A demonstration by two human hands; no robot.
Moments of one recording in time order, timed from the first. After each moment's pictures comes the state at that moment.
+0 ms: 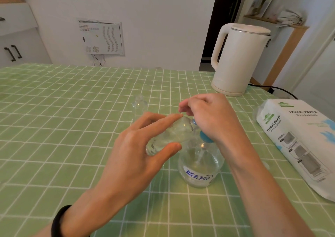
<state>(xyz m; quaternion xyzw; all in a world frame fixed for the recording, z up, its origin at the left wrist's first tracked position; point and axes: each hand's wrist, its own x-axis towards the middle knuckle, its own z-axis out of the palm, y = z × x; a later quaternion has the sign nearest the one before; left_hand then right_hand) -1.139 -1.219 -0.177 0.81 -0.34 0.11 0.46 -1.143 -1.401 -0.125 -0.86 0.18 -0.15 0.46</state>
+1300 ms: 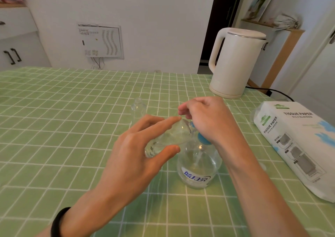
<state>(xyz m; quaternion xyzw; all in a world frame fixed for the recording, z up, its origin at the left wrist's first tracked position) -1.142 -1.219 -0.176 0.81 -0.34 0.11 0.46 -1.146 -1.400 -0.125 -0.86 0.19 -0.15 0.46</state>
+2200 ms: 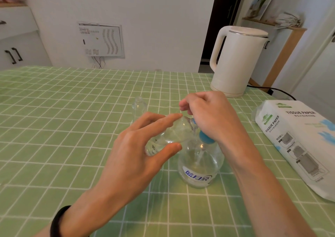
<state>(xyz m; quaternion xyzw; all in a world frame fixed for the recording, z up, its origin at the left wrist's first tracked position) -1.141 -1.219 -0.175 0.81 -0.34 0.12 0.46 -1.143 -1.401 -0.123 -0.87 0.17 -0.17 0.44</state>
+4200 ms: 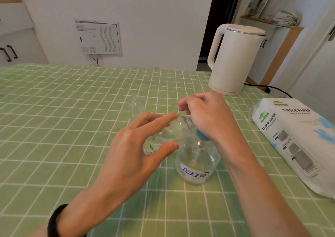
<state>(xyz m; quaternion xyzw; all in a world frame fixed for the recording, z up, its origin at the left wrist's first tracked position) -1.142 -1.219 -0.176 0.81 -0.34 0.10 0.46 -1.147 -1.397 -0.123 -0.86 0.20 -0.16 0.44</state>
